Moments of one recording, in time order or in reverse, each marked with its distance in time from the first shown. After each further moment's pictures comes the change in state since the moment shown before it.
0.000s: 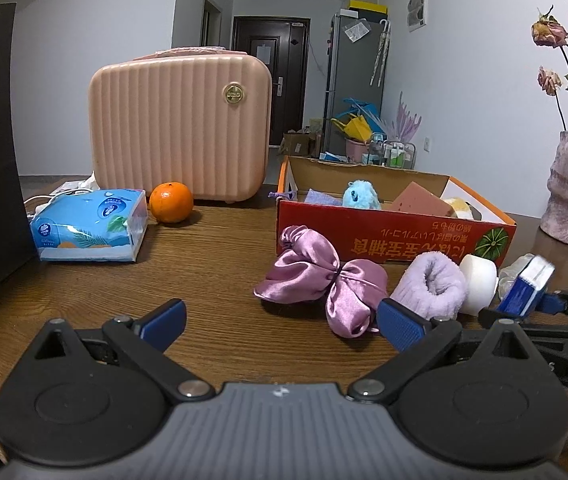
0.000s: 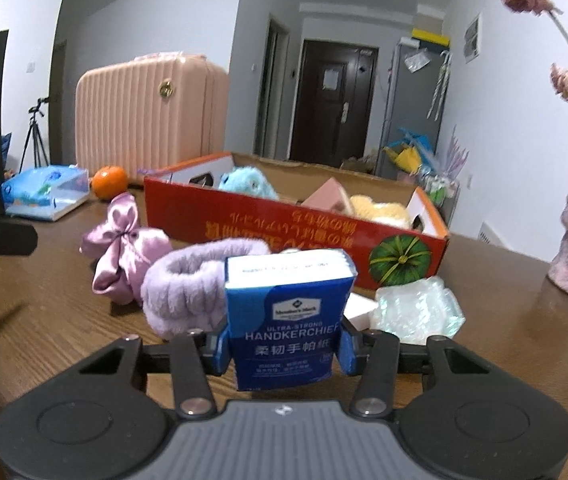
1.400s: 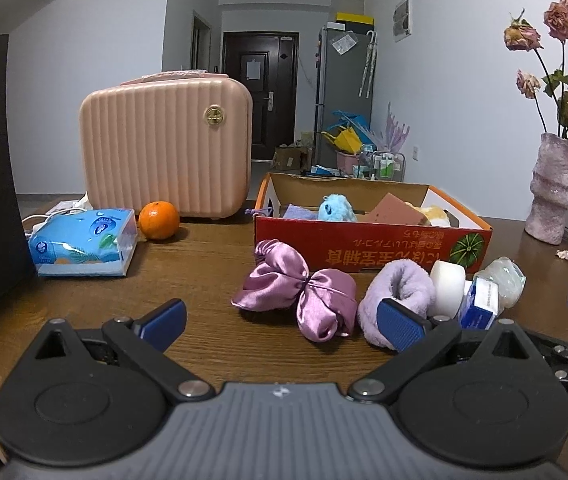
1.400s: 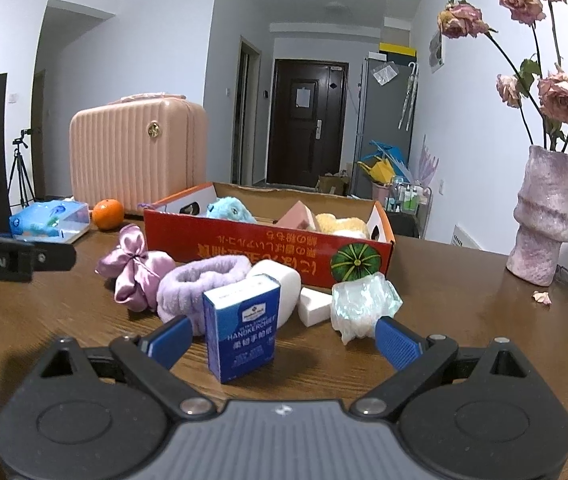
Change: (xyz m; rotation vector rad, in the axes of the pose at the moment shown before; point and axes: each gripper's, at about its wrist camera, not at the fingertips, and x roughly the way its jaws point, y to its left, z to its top) left arm -0.021 -0.022 0.000 0.031 -0.047 -0.014; right arm -0.070 -0.007 -0.009 0.067 -0.048 -0.049
